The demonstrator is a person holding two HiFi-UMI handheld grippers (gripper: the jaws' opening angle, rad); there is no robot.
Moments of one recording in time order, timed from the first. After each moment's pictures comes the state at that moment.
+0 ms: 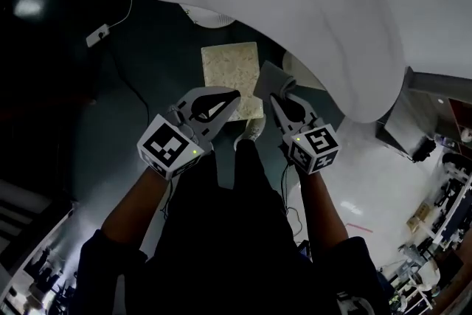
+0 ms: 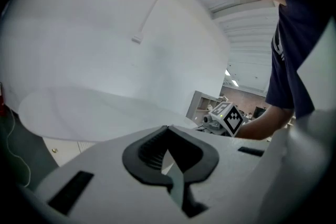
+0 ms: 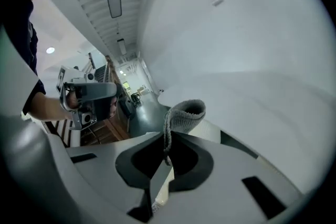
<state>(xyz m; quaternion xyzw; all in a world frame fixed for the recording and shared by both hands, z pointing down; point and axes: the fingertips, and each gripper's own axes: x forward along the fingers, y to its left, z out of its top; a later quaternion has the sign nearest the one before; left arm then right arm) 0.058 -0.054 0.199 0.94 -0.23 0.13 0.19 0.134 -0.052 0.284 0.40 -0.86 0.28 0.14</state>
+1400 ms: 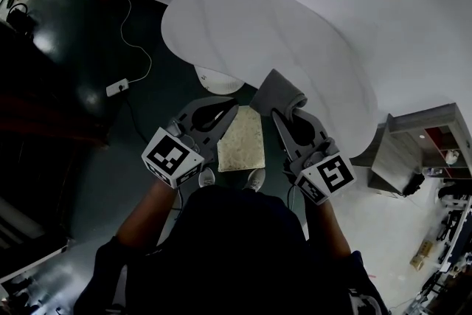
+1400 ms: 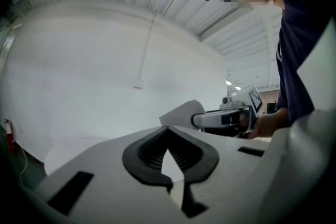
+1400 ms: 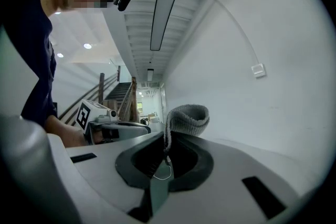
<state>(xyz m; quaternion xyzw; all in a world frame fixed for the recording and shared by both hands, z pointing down) -0.006 -0.079 0.012 0.95 -0.29 0.03 0.06 0.061 -0.067 -0.006 0.38 -0.92 0.06 0.02</state>
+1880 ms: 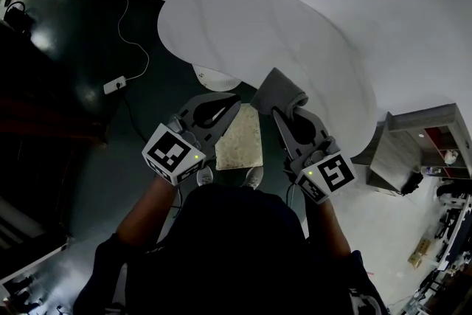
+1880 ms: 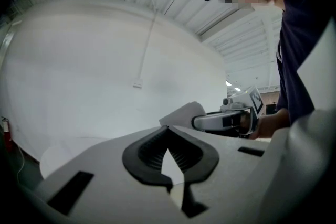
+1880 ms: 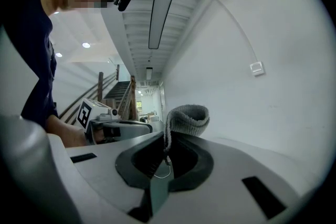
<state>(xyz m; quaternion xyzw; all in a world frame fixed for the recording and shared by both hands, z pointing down) 0.003 -0.092 0.012 0.95 -0.29 0.02 0.06 0.066 -0.075 0.000 0.38 -0.92 0.07 0.03</state>
